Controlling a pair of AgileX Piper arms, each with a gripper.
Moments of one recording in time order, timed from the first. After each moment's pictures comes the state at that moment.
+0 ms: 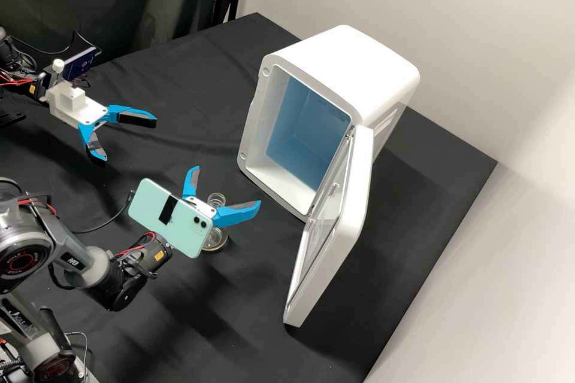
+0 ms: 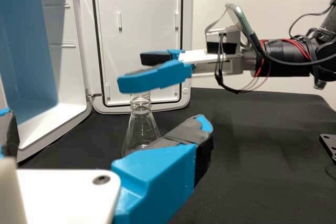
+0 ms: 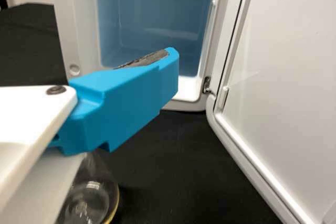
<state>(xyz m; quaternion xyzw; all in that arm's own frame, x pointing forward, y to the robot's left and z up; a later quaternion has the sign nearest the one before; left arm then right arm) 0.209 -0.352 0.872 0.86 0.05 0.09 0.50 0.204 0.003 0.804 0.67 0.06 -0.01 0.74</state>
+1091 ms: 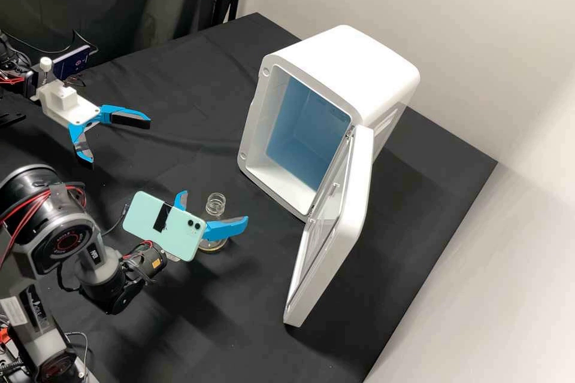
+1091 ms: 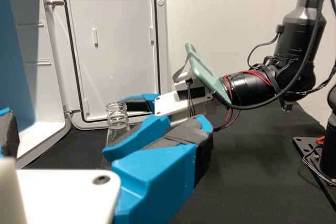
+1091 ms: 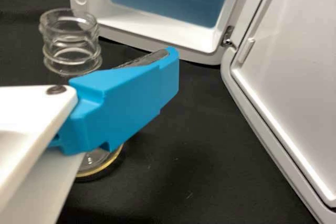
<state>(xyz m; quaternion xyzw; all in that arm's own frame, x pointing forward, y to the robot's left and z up) 0.212 -0.368 0.870 0.87 0.02 0.06 0.49 0.204 -0.017 0.771 0.61 0.08 -0.10 0.78</state>
